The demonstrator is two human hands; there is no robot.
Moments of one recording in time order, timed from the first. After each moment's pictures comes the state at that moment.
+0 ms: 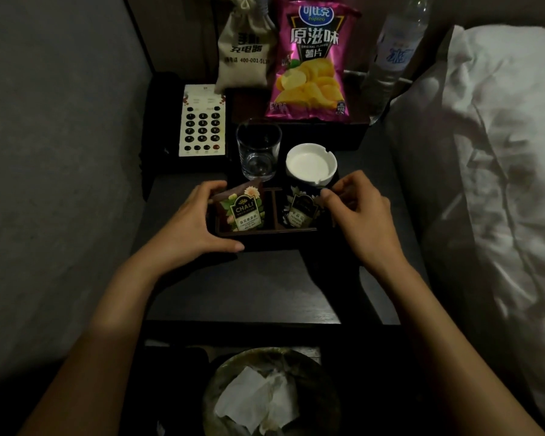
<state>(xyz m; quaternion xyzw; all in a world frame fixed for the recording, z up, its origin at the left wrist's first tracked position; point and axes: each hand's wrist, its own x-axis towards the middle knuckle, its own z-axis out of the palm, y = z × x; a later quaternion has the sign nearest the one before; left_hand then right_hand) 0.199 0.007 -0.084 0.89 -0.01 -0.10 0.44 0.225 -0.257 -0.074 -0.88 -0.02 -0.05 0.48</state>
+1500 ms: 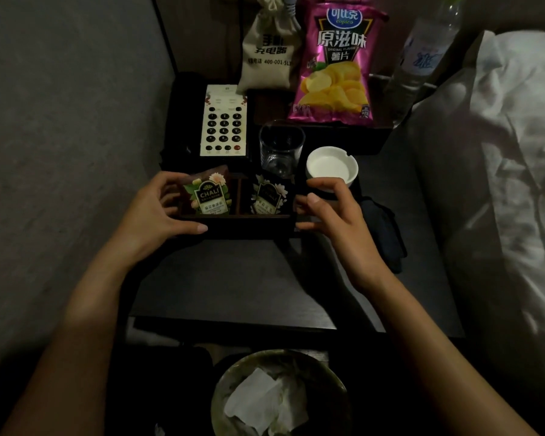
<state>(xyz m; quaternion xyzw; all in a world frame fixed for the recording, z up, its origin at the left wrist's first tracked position) 0.195 0.068 -0.084 0.83 0.08 0.02 0.55 0.206 -0.206 -0.064 -0.71 -0.05 0.10 0.69</state>
